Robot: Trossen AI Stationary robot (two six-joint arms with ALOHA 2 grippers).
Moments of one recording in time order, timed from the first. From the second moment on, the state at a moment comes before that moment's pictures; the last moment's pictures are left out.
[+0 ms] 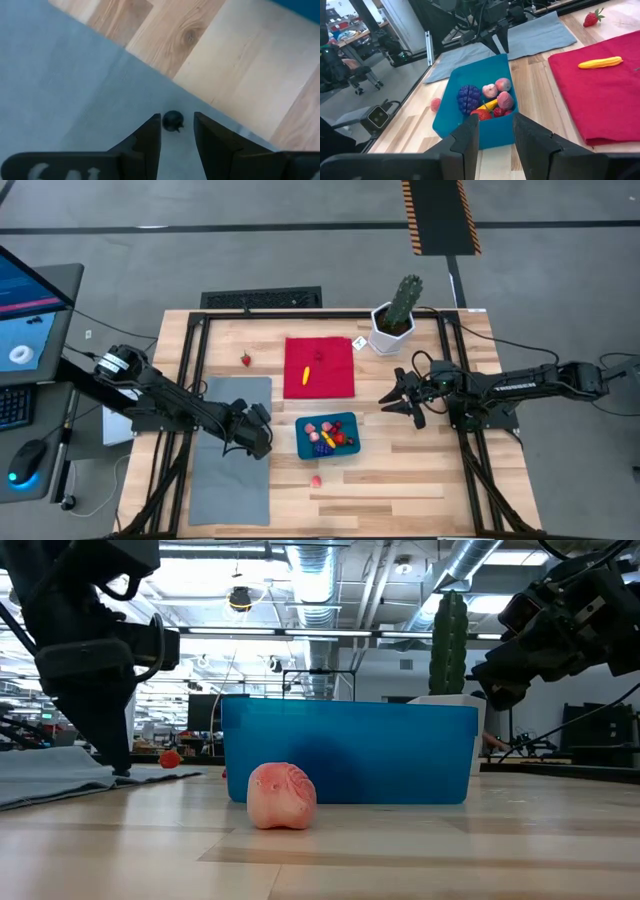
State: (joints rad) left arm -0.41 1.47 0.68 -0.51 -0.30 -0.98; right arm -0.17 0.86 0.09 0.51 -0.44 0.20
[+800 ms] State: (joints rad) left arm -0.39 1.59 0.70 -0.47 -0.29 -0.93; right arm -0.17 0.86 0.09 0.51 -0.44 0.20
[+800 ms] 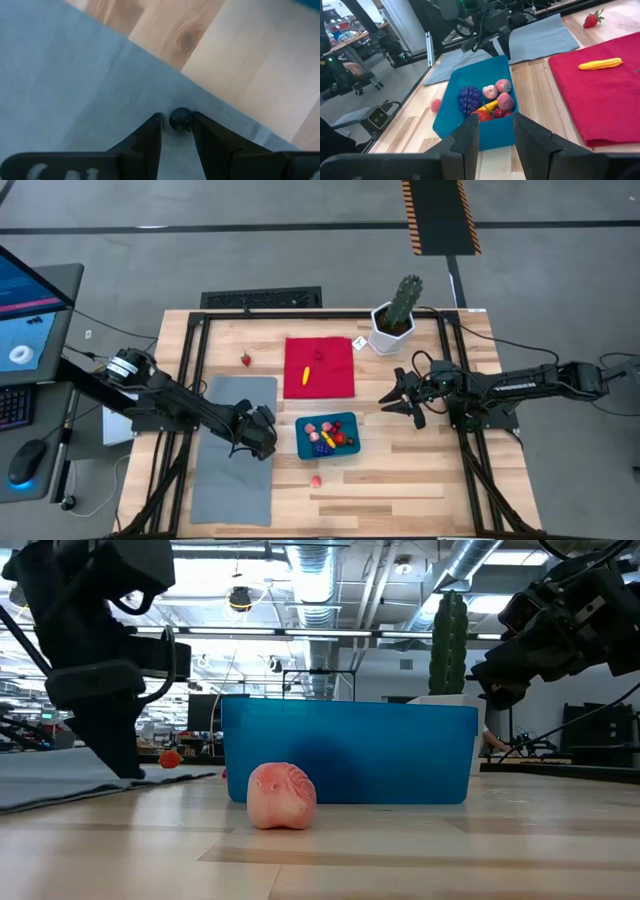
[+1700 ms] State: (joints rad) left arm -0.41 1.52 0.70 -0.50 -0.31 -0.85; right arm -0.17 0.86 0.09 0.51 -0.44 0.21
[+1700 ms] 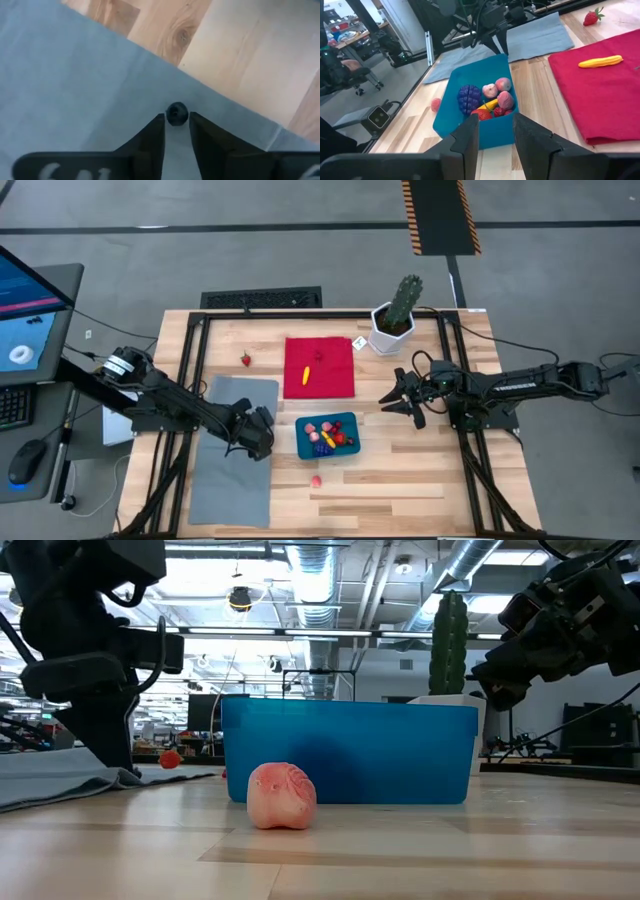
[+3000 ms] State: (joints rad) left arm -0.41 1.52 0.81 -0.65 -0.36 -0.77; right arm -0.17 0.86 0.09 0.51 -0.44 0.21
